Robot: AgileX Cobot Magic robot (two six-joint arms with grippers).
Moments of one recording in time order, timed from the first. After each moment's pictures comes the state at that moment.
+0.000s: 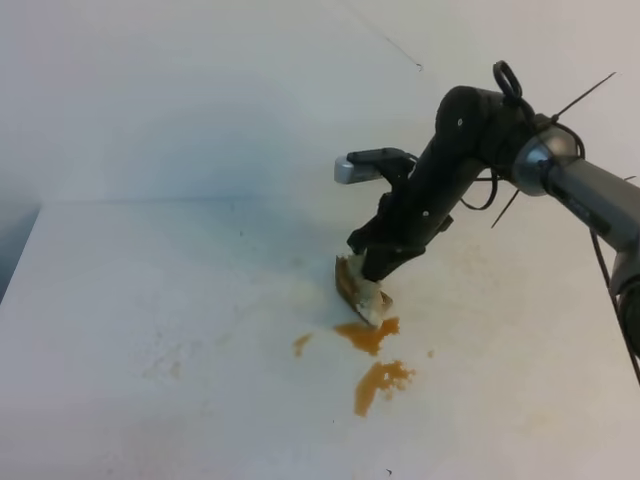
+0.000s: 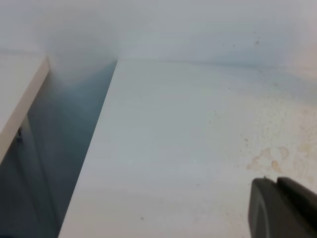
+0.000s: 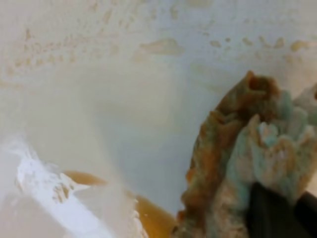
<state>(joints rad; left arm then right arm) 0.09 0.00 0.00 -0.15 0.31 0.00 0.40 2.56 -2.31 0.46 1.18 -0.34</state>
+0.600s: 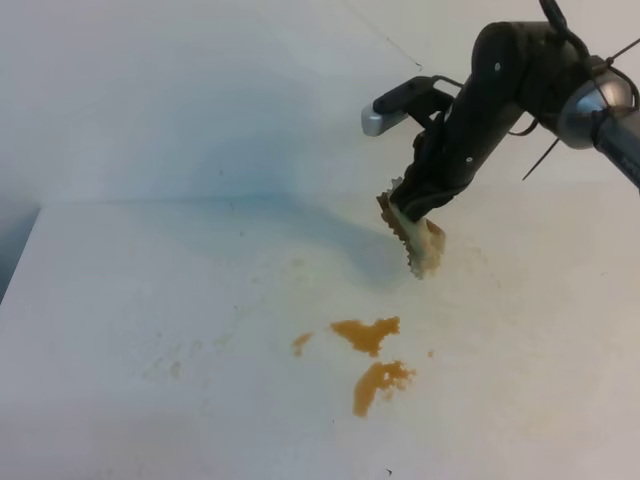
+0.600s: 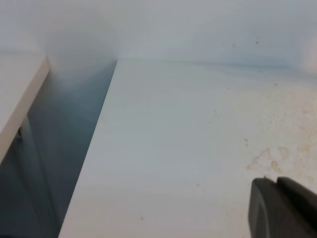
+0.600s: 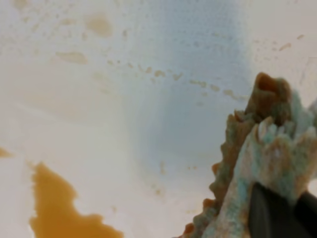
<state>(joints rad) 0.09 0.00 0.00 -0.15 0.30 0.00 0.37 2.41 -2.31 0.24 1.17 -0.45</state>
